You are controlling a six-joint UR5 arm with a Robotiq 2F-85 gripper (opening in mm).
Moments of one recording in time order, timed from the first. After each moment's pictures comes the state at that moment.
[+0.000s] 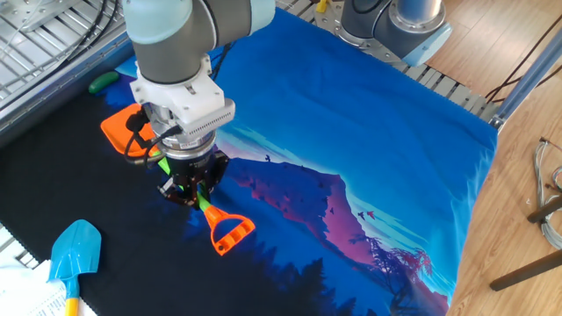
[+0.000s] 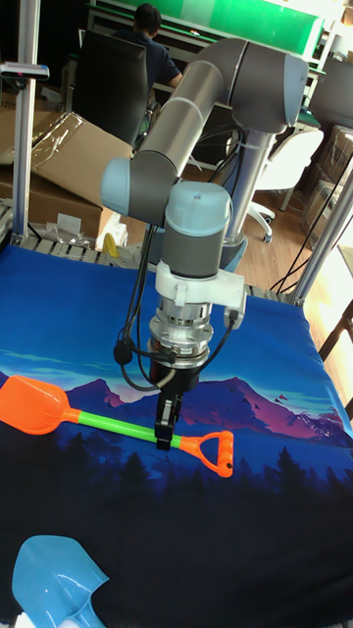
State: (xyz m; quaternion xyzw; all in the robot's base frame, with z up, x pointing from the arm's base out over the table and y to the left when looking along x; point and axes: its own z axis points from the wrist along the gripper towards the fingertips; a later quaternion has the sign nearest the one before) arm 0.615 0.024 0.046 -0.64 0.76 -0.01 0.10
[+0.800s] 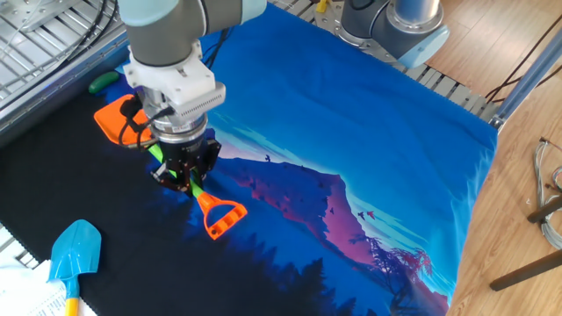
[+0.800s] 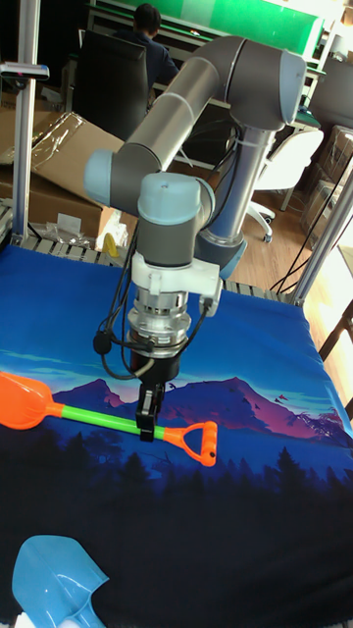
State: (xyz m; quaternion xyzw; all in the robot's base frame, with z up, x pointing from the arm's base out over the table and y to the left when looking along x) arm 0.605 0.003 0.047 -0.64 0.76 0.00 0.12
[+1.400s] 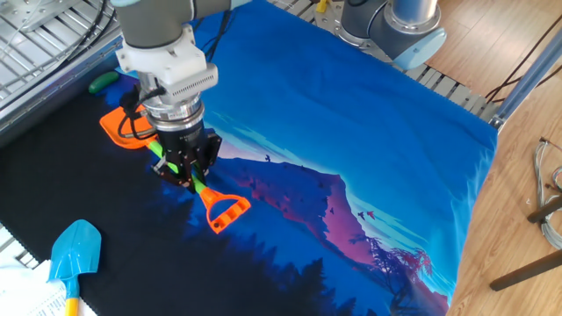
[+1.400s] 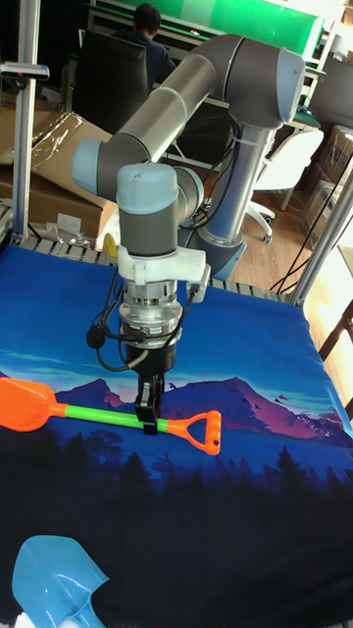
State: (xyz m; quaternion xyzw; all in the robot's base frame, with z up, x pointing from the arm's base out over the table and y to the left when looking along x) arm 0.595 0.007 0.055 -0.64 0.75 0.04 0.15
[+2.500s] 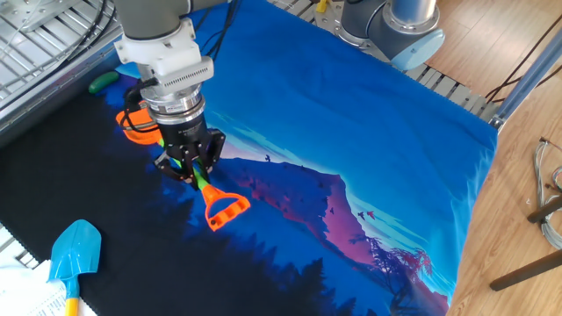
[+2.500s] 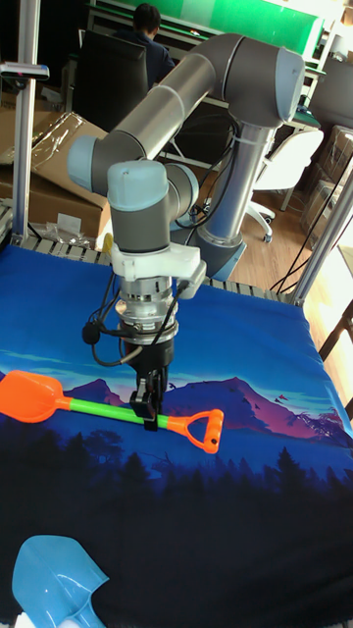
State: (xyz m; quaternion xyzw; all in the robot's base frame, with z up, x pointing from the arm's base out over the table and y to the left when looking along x) arm 0.592 0.010 0.057 -0.59 0.79 0.06 0.16
